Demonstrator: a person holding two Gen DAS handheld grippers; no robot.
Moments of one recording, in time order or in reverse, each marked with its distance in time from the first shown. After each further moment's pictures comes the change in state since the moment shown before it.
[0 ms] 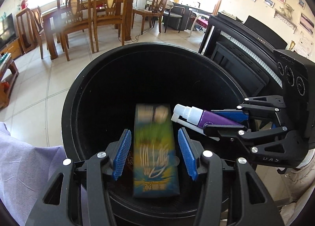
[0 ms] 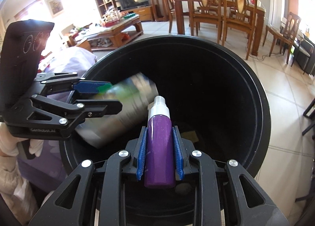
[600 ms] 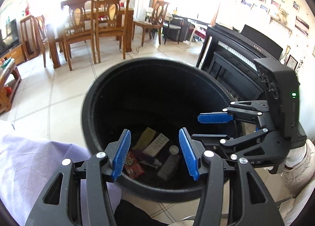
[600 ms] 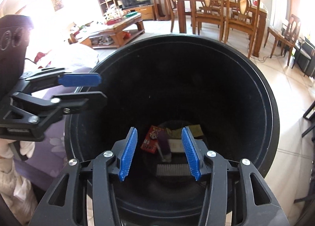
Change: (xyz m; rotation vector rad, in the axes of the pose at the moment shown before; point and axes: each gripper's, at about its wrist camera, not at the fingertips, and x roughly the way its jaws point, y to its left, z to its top) left arm -0.039 -0.010 -0.009 0.002 -0.106 0.012; right arm 0.009 0.031 0.028 -0.015 -0.003 -0.008
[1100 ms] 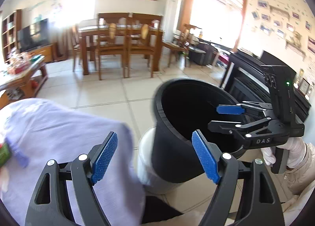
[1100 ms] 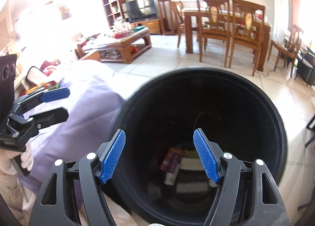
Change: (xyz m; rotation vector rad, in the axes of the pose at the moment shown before) left arm -0.095 0.059 -0.039 -0.131 -0.159 0.162; right arm -0.010 0.072 0.040 -0.045 -0.102 0.041
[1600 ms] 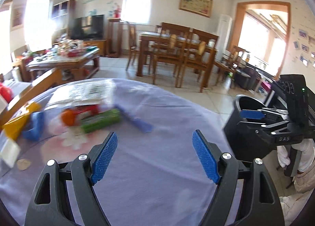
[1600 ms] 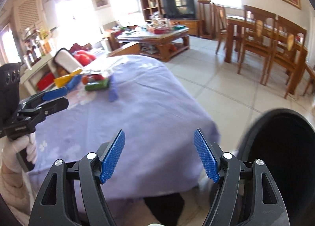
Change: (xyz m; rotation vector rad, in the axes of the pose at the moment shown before) left arm -0.125 0.142 -0.055 -0.225 -0.088 0.311; right arm 0.064 0.180 0.062 -0.169 0.020 0.195
